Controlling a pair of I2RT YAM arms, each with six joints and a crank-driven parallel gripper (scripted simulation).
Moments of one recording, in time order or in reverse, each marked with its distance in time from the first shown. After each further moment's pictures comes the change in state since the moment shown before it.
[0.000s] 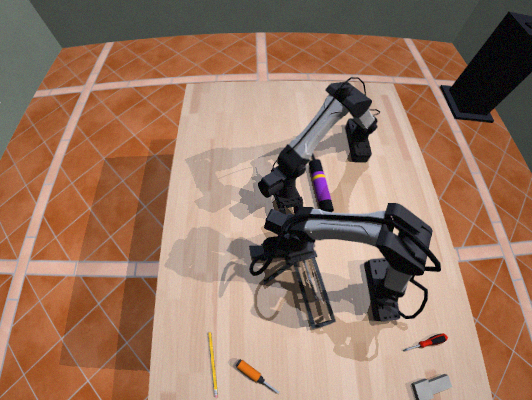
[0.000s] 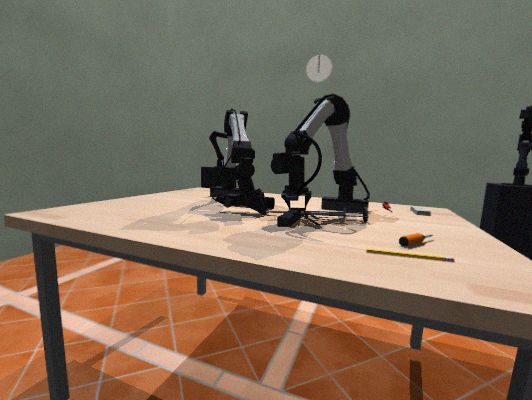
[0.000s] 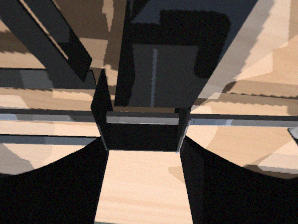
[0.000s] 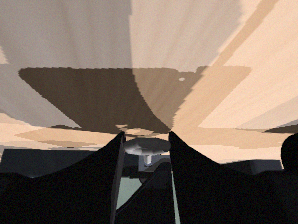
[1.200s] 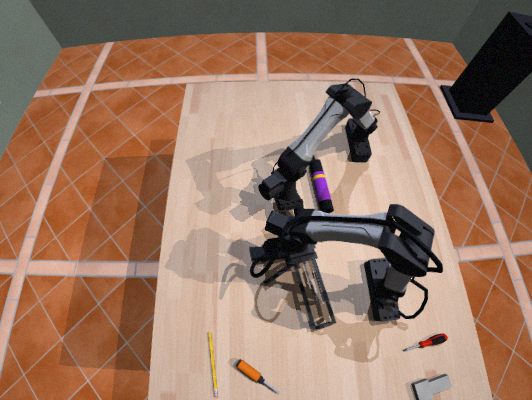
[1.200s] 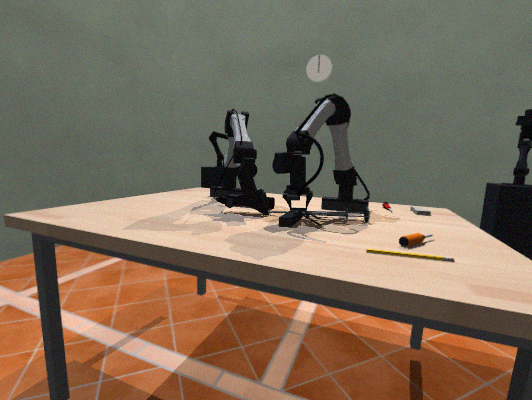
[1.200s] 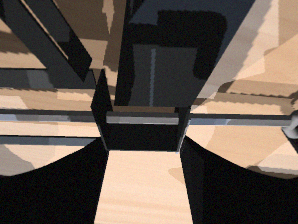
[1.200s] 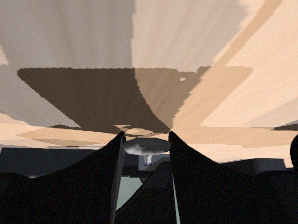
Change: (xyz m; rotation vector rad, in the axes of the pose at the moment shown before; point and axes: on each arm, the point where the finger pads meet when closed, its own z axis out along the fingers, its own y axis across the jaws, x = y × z) left arm -0.001 0.004 0.000 0.004 -0.010 -0.003; right arm 0.008 0.001 0.003 -0.001 0.007 -0.001
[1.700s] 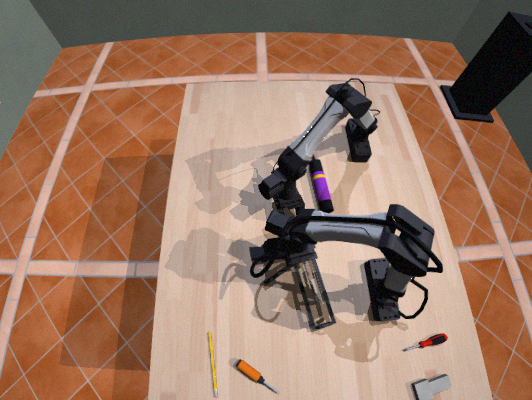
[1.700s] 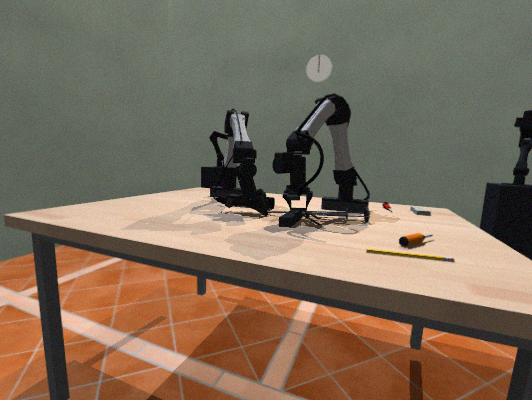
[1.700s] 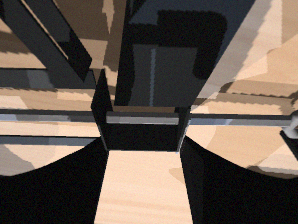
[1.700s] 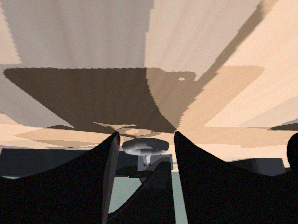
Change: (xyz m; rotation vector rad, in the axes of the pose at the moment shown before) left arm 0.000 0.000 0.000 0.000 0.000 0.000; right arm -0.002 -0.001 -0.001 0.004 -0.002 0.002
